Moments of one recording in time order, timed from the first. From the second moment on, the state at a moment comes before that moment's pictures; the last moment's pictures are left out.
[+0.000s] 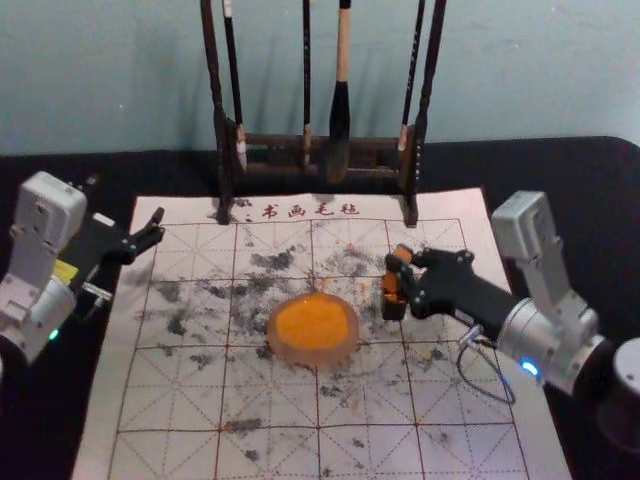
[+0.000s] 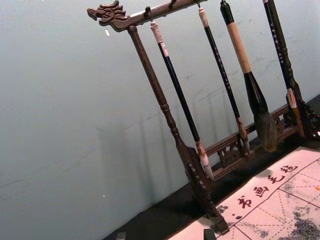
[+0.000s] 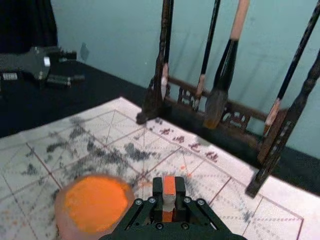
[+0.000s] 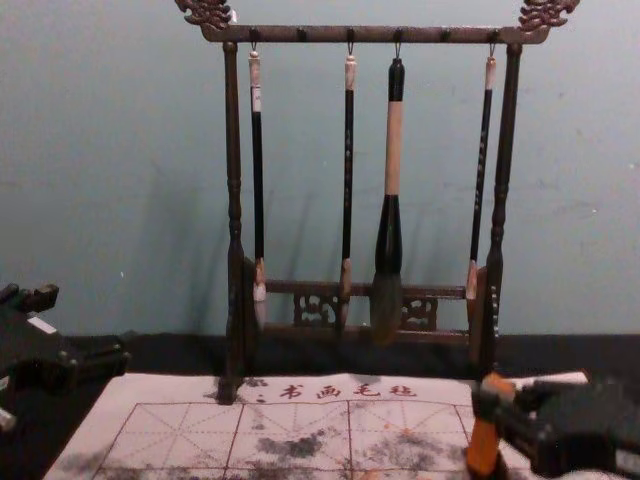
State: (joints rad) left arm -0.20 0.60 0.45 -1.41 -0.25 -0.12 0.03; right arm 0.11 0.45 -0.41 -1.53 0.32 0.02 0.36
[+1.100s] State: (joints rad) left arm -0.20 0.60 0.45 -1.41 -0.25 -0.12 0.03; right arm 0.38 0.40 -0.57 -1.43 0.34 0.22 0.56
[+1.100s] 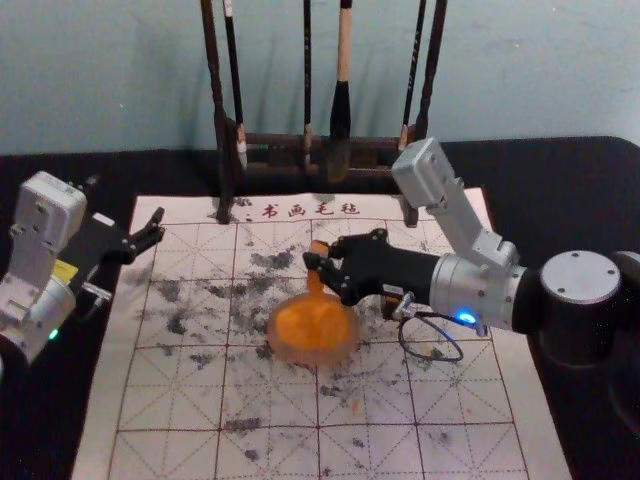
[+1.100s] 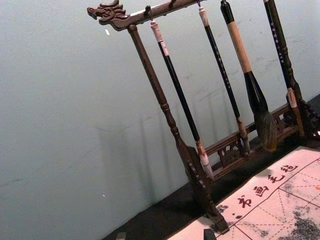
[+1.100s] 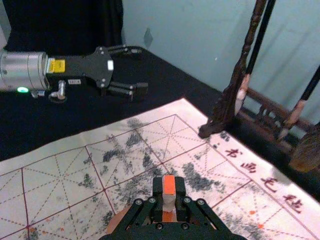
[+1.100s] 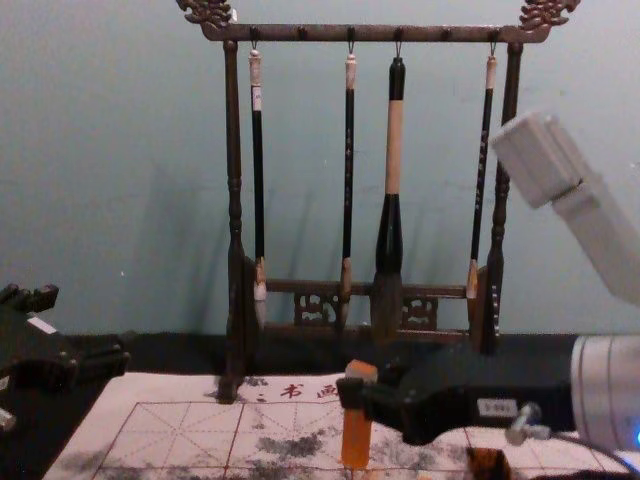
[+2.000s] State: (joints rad) left arm -0.20 0.60 0.45 -1.41 -0.25 -0.12 0.03; right arm 0.40 0.37 -0.61 -1.35 0.34 0.25 0.53
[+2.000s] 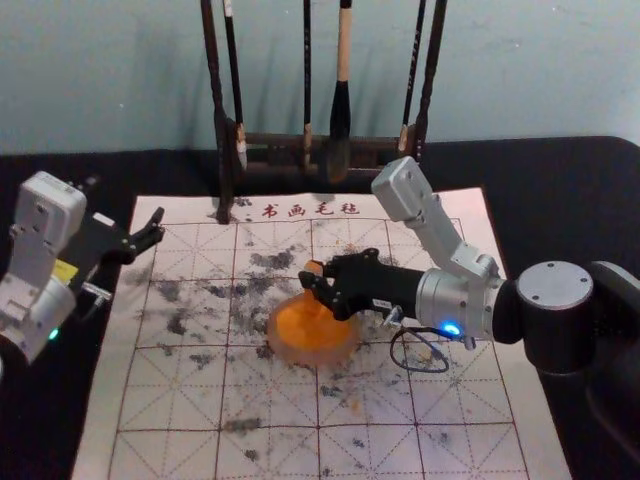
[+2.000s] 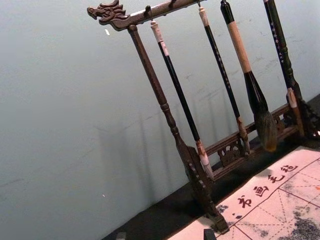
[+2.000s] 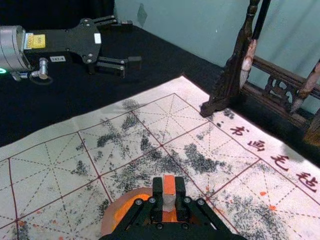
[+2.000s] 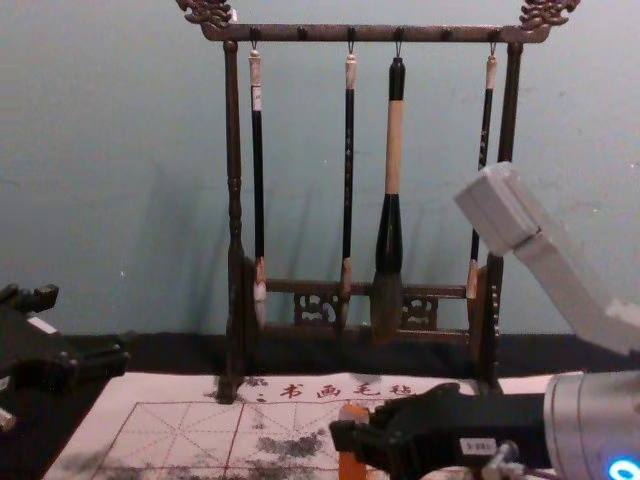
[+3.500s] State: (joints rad) left arm -0.20 0.60 0.45 -1.41 -0.25 -0.12 0.03; right arm 0.35 0.43 -0.59 -1.42 0.35 0.27 0.54
